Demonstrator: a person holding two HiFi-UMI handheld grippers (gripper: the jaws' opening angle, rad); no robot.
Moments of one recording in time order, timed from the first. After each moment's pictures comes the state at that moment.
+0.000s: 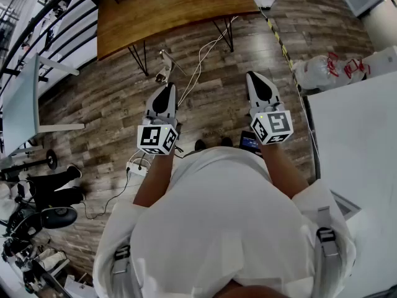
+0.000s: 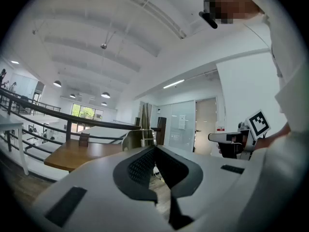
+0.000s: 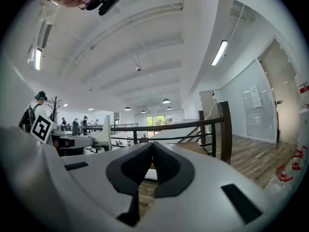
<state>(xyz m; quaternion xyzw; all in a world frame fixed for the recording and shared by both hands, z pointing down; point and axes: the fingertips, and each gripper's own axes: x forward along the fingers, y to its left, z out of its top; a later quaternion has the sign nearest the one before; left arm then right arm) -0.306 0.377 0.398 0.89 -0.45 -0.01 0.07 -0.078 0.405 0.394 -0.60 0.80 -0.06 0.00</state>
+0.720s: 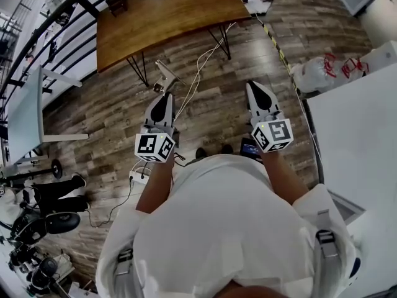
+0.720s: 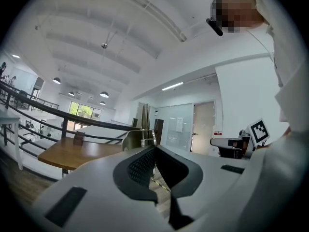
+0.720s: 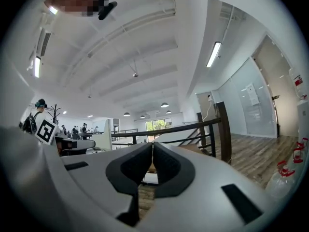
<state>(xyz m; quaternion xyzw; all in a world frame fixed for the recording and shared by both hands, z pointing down) -0.280 0.395 0.389 0.89 -0.44 -0.03 0.08 -0.039 0.435 0.391 -0.60 0.80 -0.07 0.04</state>
